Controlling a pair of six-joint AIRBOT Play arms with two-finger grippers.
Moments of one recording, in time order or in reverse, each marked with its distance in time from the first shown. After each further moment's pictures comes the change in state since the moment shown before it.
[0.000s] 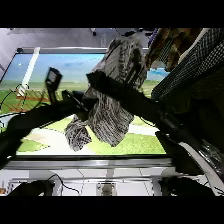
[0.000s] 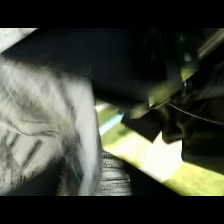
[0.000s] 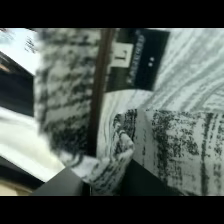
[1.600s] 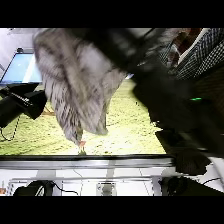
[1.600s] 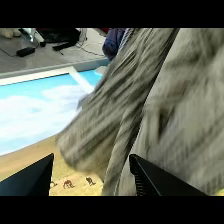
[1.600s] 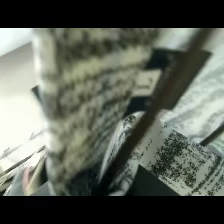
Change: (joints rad) left arm 0.472 0.291 0.000 0.007 0.244 -0.124; right arm 0.154 0.029 0.358 -0.325 0.180 -0.032
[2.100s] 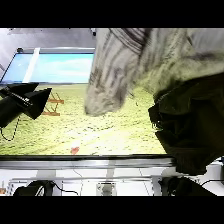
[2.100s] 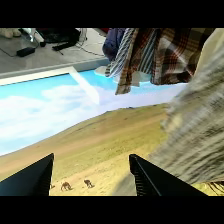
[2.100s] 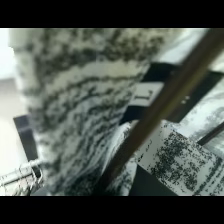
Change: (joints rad) left arm 0.000 -0.001 0.000 0.000 0.000 0.000; right arm -0.077 0.313 0.001 -0.135 -0.184 -0.044
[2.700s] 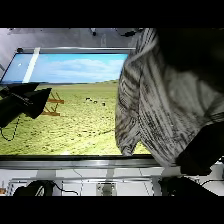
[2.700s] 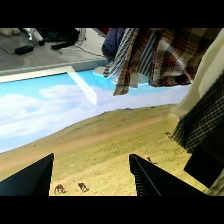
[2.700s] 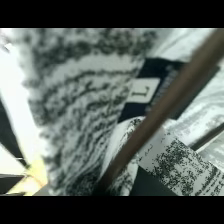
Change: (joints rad) left arm 0.000 0.000 0.000 -0.001 -0.001 -0.029; right arm 0.016 -0.063 -0.053 -0.453 -0.556 0.330
